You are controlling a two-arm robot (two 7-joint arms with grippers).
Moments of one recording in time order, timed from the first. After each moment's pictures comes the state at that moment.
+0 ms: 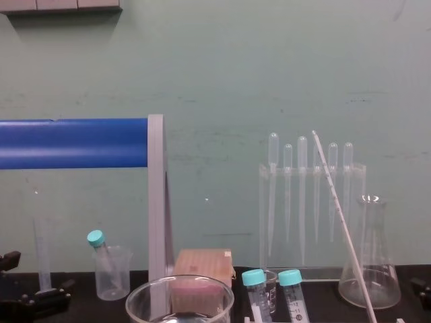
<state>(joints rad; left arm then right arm) -0.20 0.60 0.45 -1.41 -0.25 -0.12 0.03 0.20 0.60 -0.45 -1.41 0.25 -0.12 -0.03</state>
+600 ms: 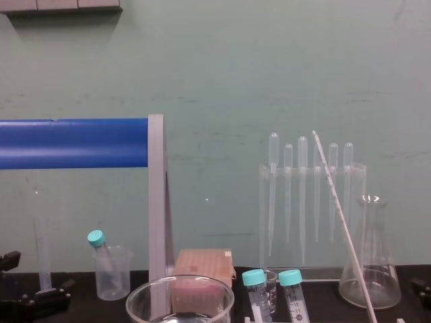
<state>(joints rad) -0.20 0.60 0.45 -1.41 -0.25 -0.12 0.03 0.20 0.60 -0.45 -1.41 0.25 -0.12 -0.03</state>
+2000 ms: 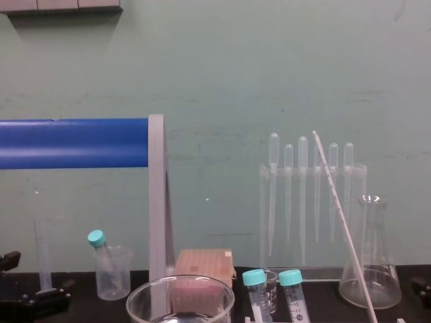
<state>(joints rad) -0.20 0.60 0.45 -1.41 -0.25 -0.12 0.03 0.20 0.60 -0.45 -1.41 0.25 -0.12 -0.03</state>
